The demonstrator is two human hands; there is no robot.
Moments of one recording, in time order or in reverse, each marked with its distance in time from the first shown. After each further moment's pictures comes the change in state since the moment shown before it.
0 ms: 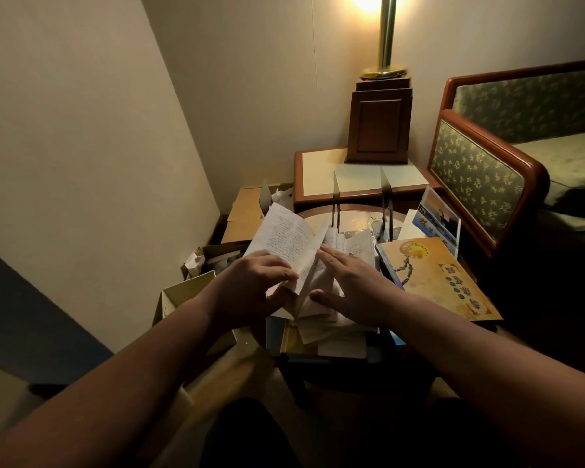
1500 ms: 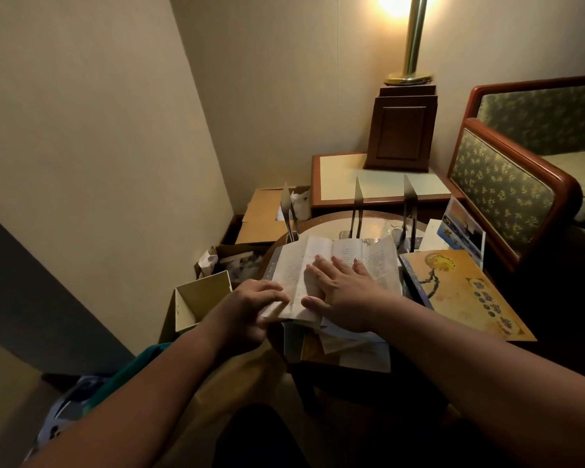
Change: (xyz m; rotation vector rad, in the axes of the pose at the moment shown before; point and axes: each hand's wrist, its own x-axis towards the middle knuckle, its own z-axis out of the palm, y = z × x) left_hand -0.065 -0.037 0.033 -0.112 -0.109 -0.299; right_hand 0.051 -0.021 0.032 -0.263 -0.253 0.068
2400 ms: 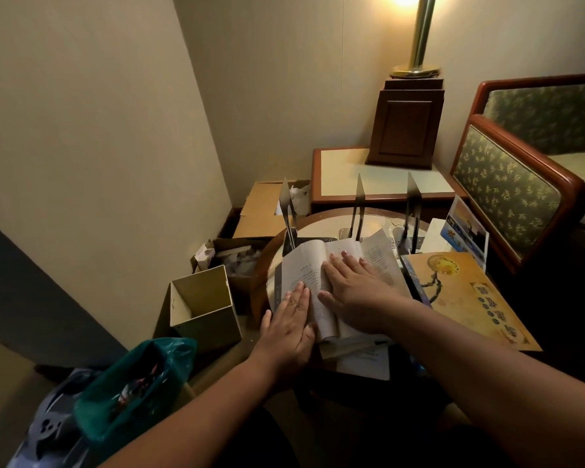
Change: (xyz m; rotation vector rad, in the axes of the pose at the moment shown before) left_hand 0.020 0.064 0.073 -0.194 -0.154 -0.441; right_hand 0.004 0.023 0.004 0.055 -0.006 0.050
